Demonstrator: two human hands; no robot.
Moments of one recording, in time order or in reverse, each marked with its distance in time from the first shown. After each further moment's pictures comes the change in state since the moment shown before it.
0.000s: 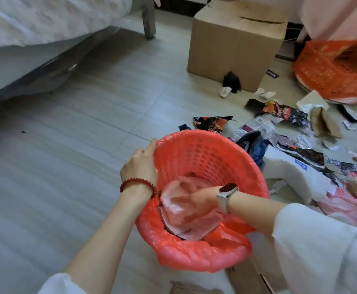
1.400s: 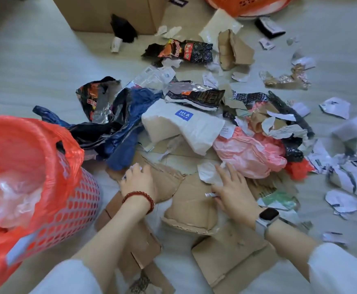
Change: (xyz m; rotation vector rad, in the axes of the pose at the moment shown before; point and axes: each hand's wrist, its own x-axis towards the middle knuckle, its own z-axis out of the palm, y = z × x) left_hand -0.115 0.269 0.218 0.380 -0.501 0.125; right_hand -0.230 0.226 0.285 0.149 0.623 0.611
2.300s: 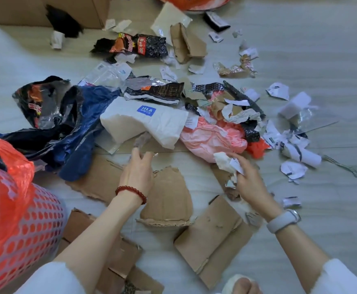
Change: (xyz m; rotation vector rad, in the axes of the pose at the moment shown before) left_hand 0.002 0.046 -0.005 -0.259 0.184 0.455; right_hand -0.057 0.031 -0.040 0.884 0.327 0.587
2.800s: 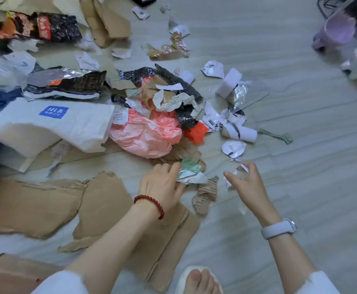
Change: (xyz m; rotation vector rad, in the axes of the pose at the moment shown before) left_hand -0.016 0.145 0.088 0.122 -0.254 0.469; right_hand -0.047 0.095 -0.084 0.205 0.294 0.492
